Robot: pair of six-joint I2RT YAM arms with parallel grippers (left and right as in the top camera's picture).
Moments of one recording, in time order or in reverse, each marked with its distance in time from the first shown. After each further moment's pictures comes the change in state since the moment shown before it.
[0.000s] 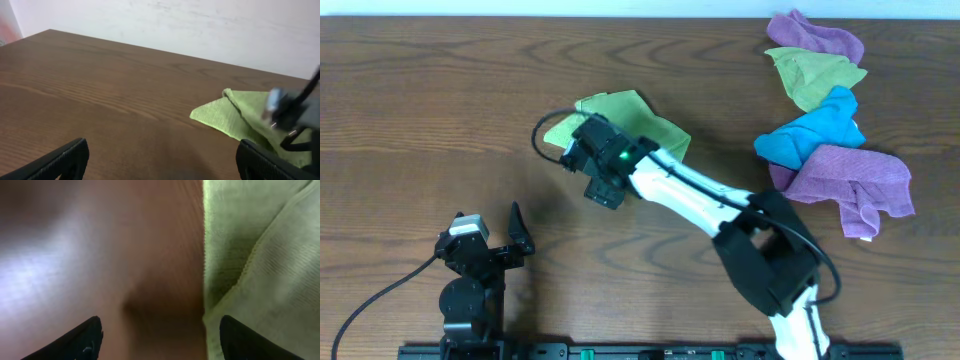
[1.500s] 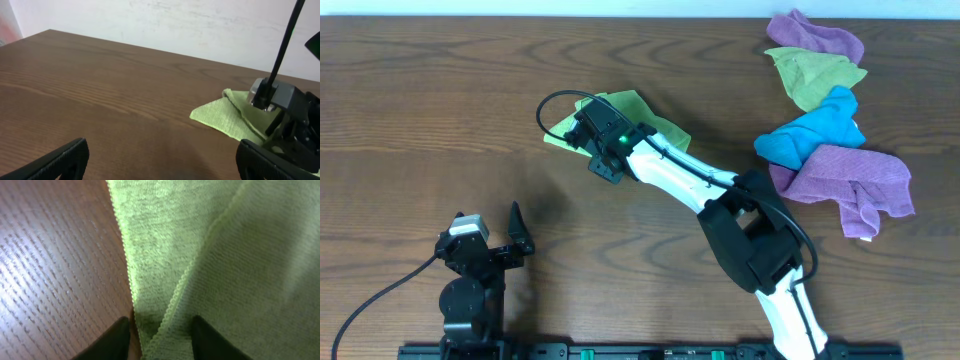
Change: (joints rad) left arm 0.000 0.000 0.000 0.001 0.000 0.000; right arm -0.058 0.103 0.125 0.048 0.008 0.027
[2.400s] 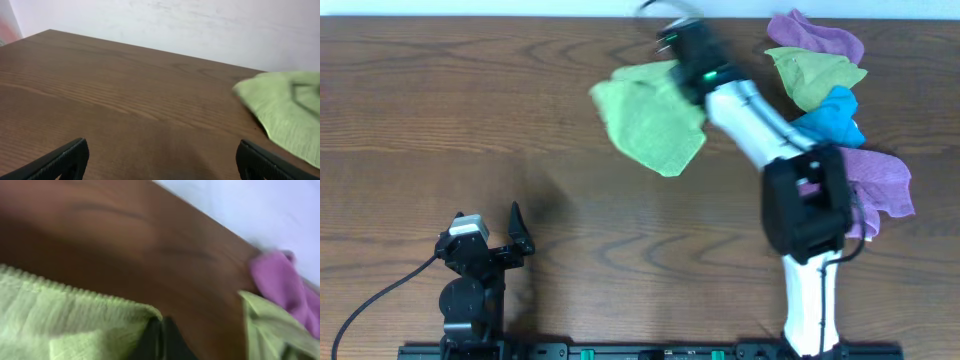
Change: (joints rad) left arm 0.000 0.000 0.000 0.000 0.000 0.000; right arm -0.426 0.000 0.128 0.186 0.235 0.153
